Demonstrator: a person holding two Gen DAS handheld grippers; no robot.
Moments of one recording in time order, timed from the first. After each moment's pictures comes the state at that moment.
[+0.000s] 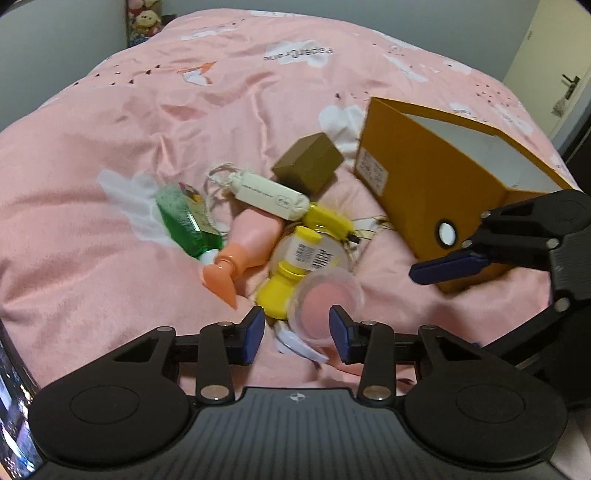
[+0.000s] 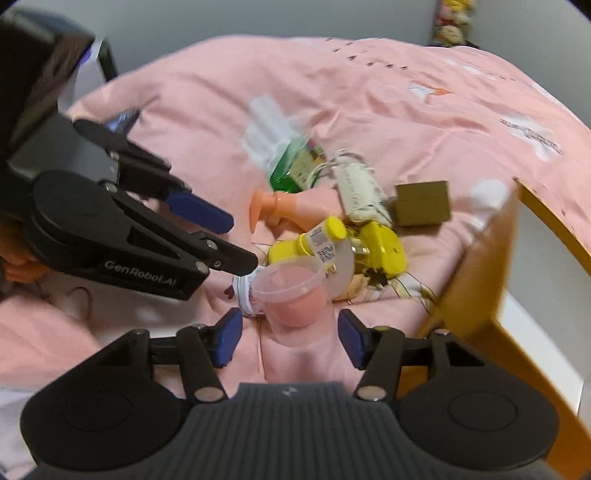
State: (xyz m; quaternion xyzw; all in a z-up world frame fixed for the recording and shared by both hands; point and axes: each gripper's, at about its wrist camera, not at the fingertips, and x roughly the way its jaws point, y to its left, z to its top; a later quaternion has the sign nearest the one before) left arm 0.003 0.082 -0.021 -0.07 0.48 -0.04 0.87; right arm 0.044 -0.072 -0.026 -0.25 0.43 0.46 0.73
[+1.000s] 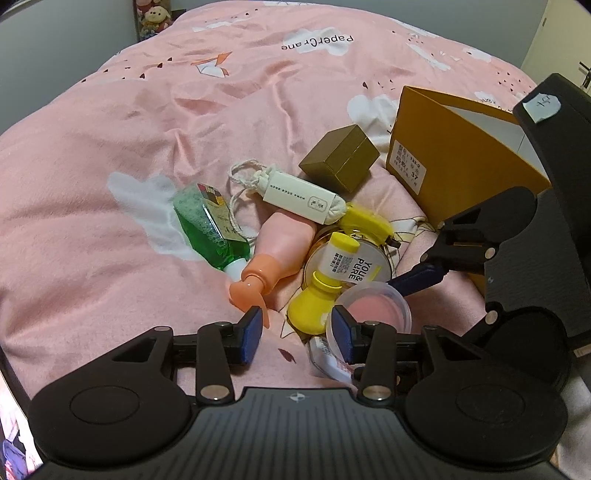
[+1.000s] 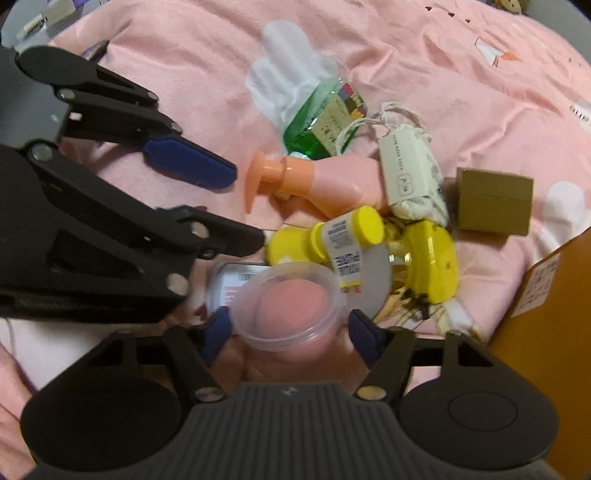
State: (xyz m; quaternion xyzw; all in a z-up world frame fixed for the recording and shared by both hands) left arm 0.025 0.090 -0.034 -0.05 0.50 -0.01 0.87; right arm 0.084 -0.014 -0.078 -0.30 0.49 0.48 0.65
